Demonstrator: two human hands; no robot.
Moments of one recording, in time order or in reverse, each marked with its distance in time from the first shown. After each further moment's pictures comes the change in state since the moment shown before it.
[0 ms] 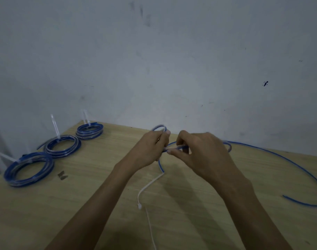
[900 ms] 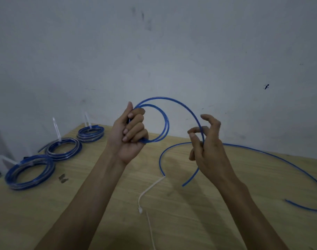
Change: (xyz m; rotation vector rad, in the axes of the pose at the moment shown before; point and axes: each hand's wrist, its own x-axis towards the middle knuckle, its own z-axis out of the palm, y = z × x) left_hand 0.008 -0.012 -0.050 -1.911 -0.470 0.034; right_hand -0.005 0.020 0.023 0.647 0.205 0.302
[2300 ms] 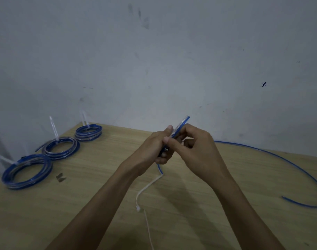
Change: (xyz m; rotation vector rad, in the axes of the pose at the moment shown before) left_hand 0.010 -0.068 0.026 1.236 0.465 -0.135; right_hand -0.002 -0.041 0.005 0.153 -0.100 0.062
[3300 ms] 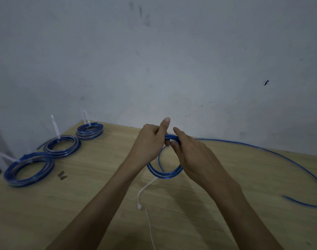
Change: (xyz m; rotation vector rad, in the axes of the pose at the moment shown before) left_hand 0.006 -0.002 -0.009 0.497 0.366 0.119; right_hand -0.002 0.016 0.006 -0.674 -0.267 0.044
